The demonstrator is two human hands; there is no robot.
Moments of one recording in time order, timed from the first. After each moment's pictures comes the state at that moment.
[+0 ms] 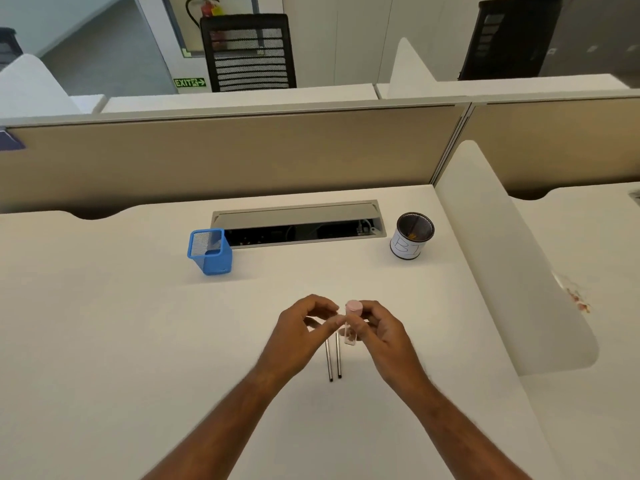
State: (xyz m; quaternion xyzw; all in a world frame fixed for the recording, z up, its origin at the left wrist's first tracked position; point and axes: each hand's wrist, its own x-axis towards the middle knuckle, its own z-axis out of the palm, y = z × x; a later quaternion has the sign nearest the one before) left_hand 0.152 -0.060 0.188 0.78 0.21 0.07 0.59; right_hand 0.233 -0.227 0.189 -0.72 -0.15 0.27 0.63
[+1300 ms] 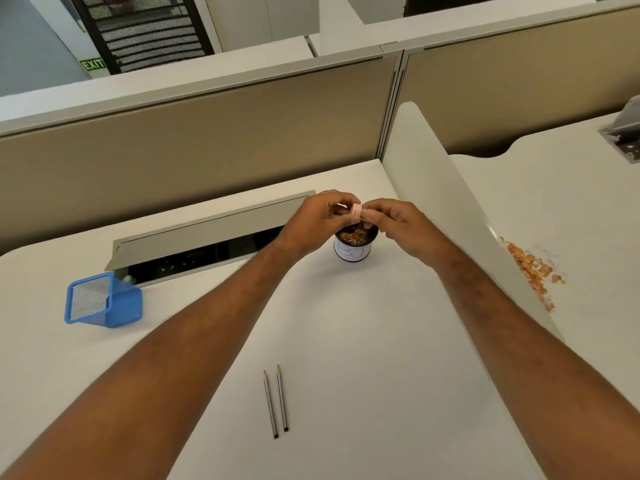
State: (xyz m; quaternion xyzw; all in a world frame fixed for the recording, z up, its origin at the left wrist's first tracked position) left_hand 0.475 -0.071 0.171 0.85 0.02 -0.01 0.52; right_hand 0.539 -0.276 0.169 -0.82 -0.21 0.23 0.48
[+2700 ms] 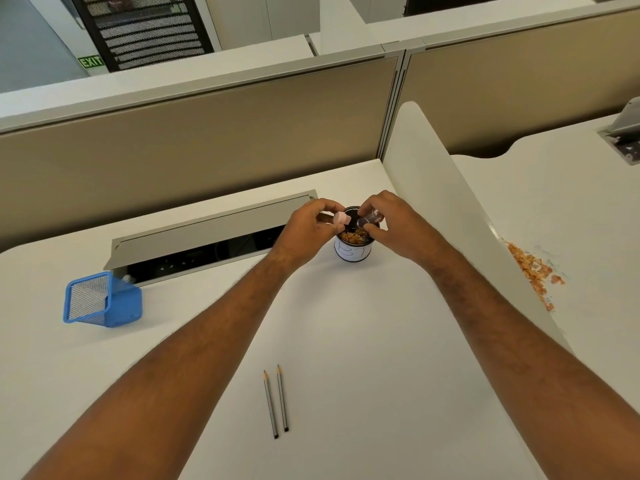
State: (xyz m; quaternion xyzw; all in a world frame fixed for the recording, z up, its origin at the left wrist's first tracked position) left_hand 0.460 -0.066 0.149 0.84 0.13 0.00 0.53; right_hand 0.543 -0.266 0.162 -0.89 -0.32 0.12 0.29
